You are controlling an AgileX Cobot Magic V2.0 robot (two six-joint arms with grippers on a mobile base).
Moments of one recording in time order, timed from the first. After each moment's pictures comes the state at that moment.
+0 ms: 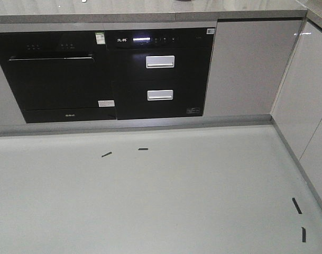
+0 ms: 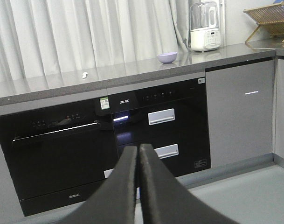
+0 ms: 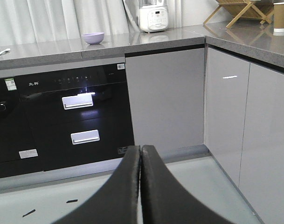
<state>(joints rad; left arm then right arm) -0.14 -0.01 0.03 0.06 0.03 -0.03 -0.12 -0.01 0.03 -0.06 0.14 0.08</state>
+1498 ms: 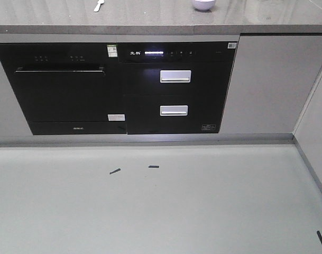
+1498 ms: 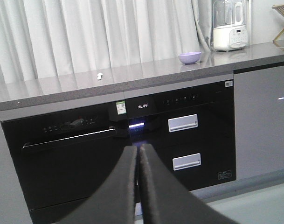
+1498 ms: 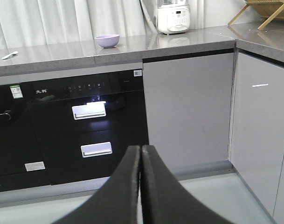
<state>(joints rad) -0.14 -0.01 0.03 0.06 0.03 -0.03 -0.12 -0.01 0.03 -0.06 0.14 0.08</state>
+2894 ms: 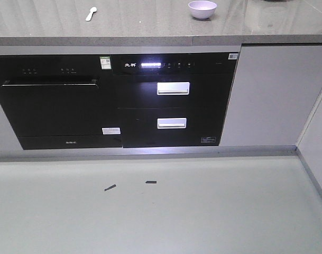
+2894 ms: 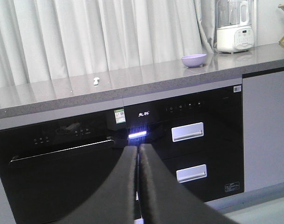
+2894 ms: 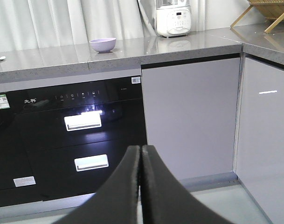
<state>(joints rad) -0.14 -0.01 0.03 0.06 0.03 -0.03 -0.12 -0.01 0.03 -0.06 0.14 0.08</state>
